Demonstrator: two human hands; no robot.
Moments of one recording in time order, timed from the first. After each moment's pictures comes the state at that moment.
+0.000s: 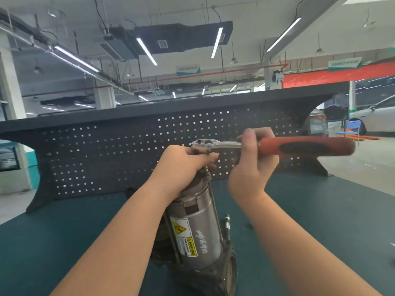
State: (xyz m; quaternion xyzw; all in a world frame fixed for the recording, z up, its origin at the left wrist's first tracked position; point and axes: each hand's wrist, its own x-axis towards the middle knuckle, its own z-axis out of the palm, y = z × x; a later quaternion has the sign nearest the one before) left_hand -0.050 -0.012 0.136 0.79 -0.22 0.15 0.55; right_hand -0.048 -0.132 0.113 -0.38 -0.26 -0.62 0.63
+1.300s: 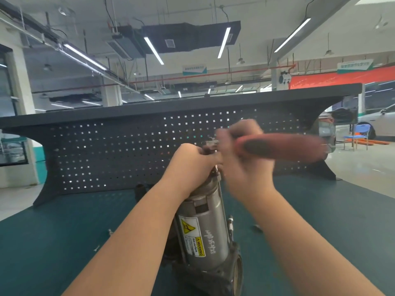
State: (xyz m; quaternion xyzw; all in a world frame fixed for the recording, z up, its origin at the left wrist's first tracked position) left_hand -0.061 -0.020 0.143 0.85 -0.17 0.18 0.47; right_hand -0.064 -0.121 0.120 -0.53 -0.34 -0.65 0.43
